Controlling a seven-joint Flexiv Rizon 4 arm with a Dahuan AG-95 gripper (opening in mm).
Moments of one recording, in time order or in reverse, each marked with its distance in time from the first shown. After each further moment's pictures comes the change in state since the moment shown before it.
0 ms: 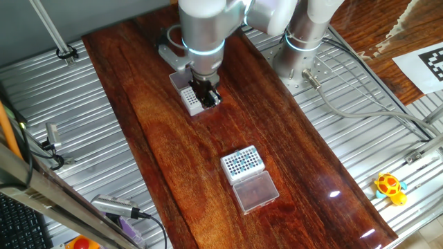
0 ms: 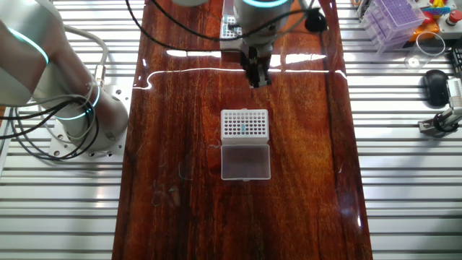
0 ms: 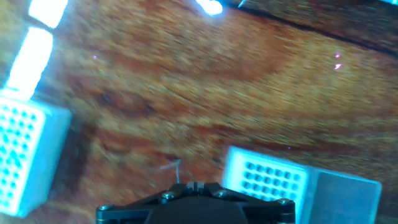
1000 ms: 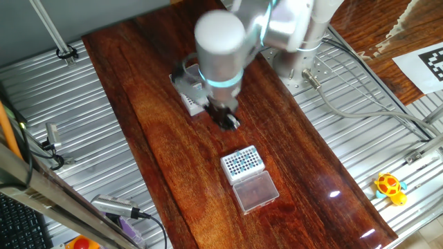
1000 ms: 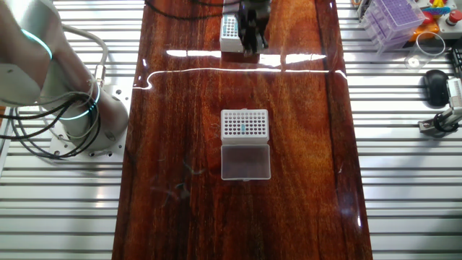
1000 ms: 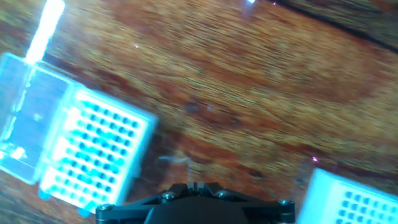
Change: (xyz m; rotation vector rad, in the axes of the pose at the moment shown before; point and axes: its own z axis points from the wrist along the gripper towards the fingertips) arm -0.013 0.101 0.007 -0.006 0.053 -0.116
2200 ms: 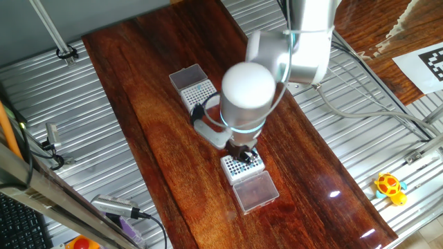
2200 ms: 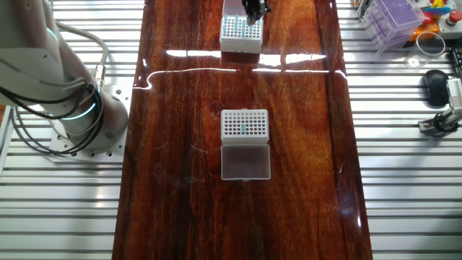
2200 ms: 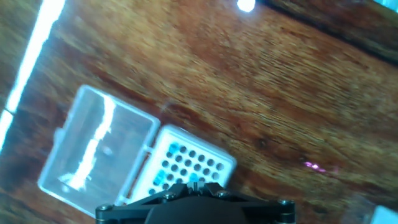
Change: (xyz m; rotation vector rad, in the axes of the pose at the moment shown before) arm -0.038 0.082 0.001 -0.004 -0.010 0.009
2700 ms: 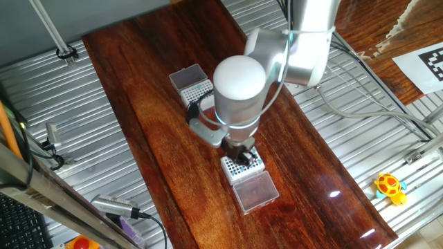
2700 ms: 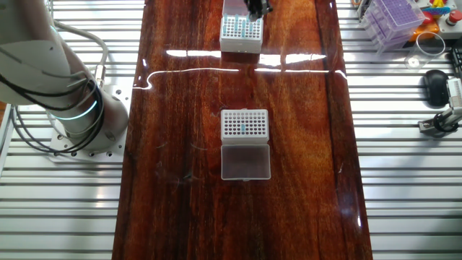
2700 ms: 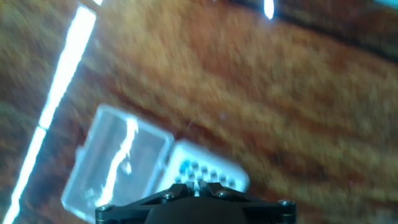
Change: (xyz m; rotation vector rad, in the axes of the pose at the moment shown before) arm -0.032 0.015 -0.007 -0.066 -0.035 -0.022
